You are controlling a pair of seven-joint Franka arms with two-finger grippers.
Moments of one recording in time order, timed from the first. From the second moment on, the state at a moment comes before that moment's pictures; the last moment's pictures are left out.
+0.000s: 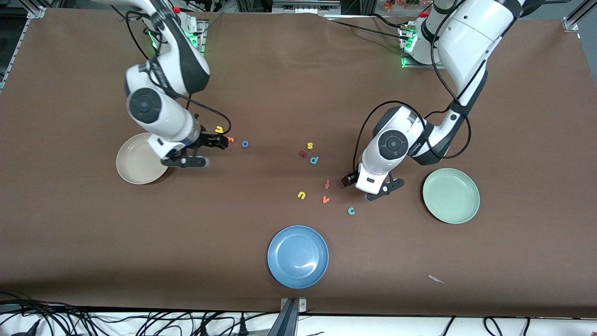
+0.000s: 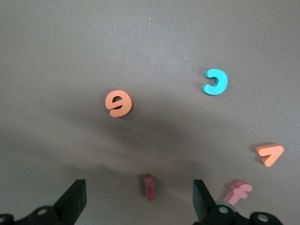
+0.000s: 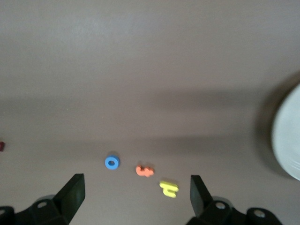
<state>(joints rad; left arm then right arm) -0.13 0.67 -0.39 -1.74 0.22 2.31 -1.07 0.21 0.29 0.23 -2.00 0.05 2.18 0.42</state>
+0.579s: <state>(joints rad) -0.16 0.72 -0.39 -1.74 0.28 2.31 -1.19 0.24 0.38 0.23 -2.14 -0.05 2.39 0.42</state>
